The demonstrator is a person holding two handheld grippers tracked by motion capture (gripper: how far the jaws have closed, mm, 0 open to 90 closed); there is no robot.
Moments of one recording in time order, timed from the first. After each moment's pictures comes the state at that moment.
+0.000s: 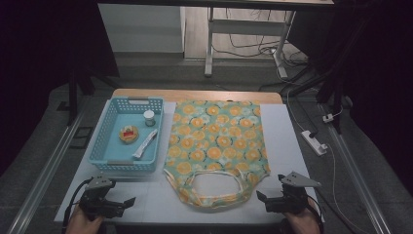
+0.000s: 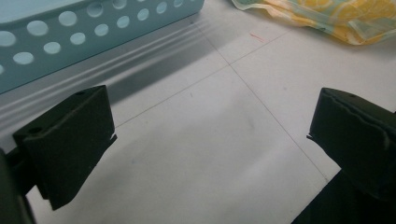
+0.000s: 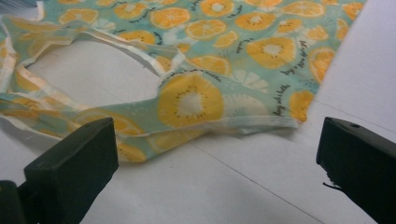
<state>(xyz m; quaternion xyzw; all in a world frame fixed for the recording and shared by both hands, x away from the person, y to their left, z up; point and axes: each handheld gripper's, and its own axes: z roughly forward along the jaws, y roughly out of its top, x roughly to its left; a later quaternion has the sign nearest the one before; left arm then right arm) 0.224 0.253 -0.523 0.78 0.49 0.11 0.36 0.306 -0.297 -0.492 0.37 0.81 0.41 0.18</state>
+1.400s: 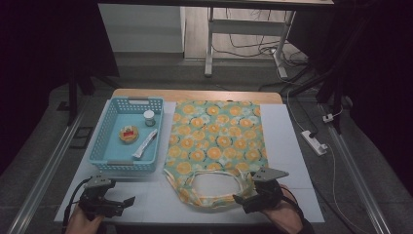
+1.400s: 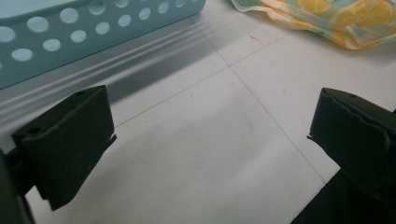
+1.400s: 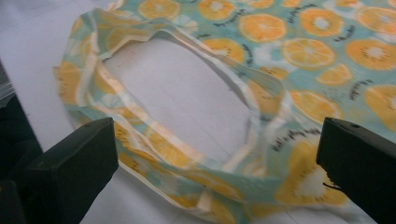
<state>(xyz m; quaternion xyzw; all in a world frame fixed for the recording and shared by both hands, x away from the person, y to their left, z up) 0.225 0.256 -0.524 0.78 0.49 0.10 0.37 0.314 -0.229 -0.485 0.27 0.87 0.39 0.12</state>
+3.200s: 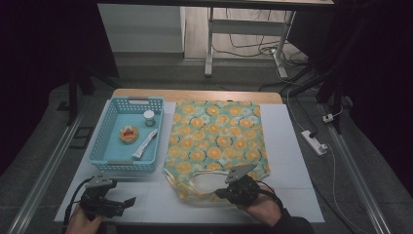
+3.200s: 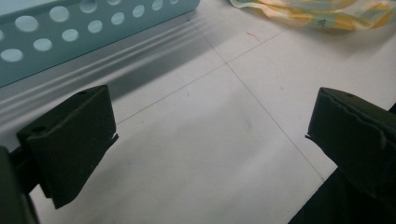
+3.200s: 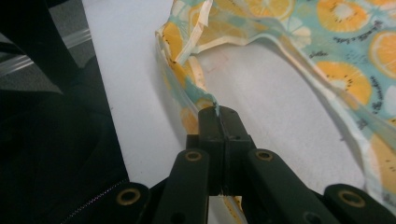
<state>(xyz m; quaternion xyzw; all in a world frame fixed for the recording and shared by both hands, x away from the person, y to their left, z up) 0.227 0.255 -0.524 0.78 0.49 0.09 0.37 0.317 -0.169 -0.479 0.16 0.93 0.34 0.01</state>
